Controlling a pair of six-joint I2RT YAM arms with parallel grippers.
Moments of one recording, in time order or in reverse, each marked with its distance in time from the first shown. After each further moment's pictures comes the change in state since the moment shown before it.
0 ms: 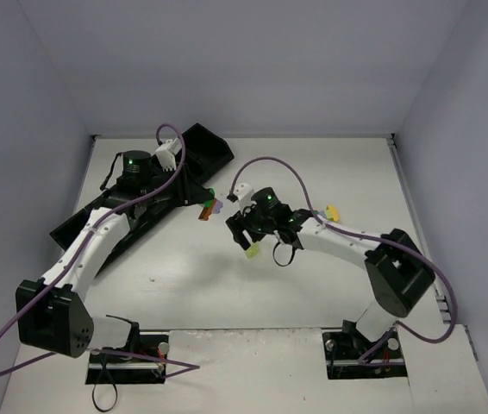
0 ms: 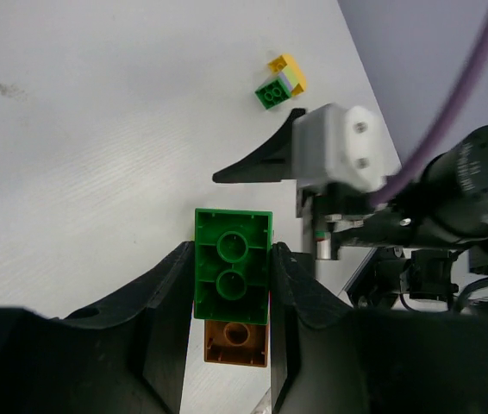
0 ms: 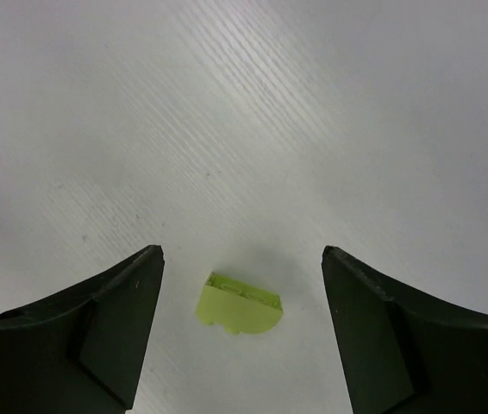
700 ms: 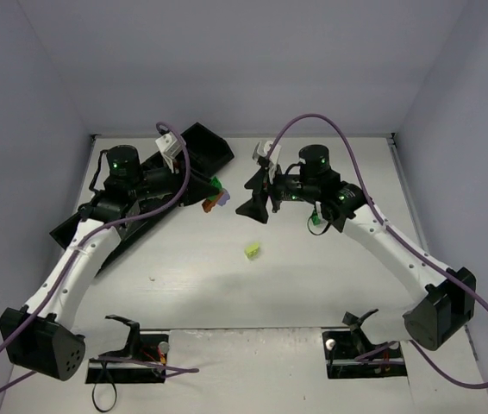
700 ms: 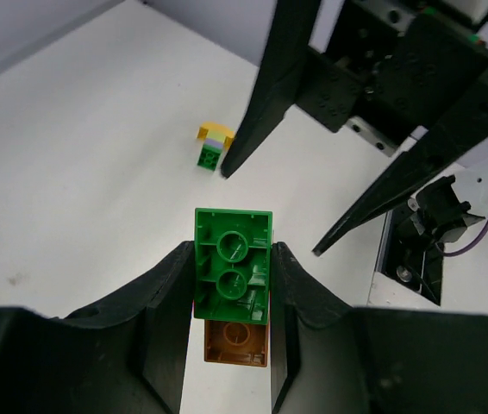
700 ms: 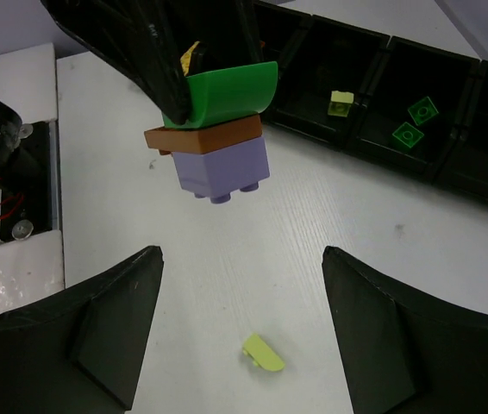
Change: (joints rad) left arm -0.038 -0.126 0.027 0.166 0.223 0.264; right arm -0.182 -0.312 0.217 -0.129 -0.612 -0.149
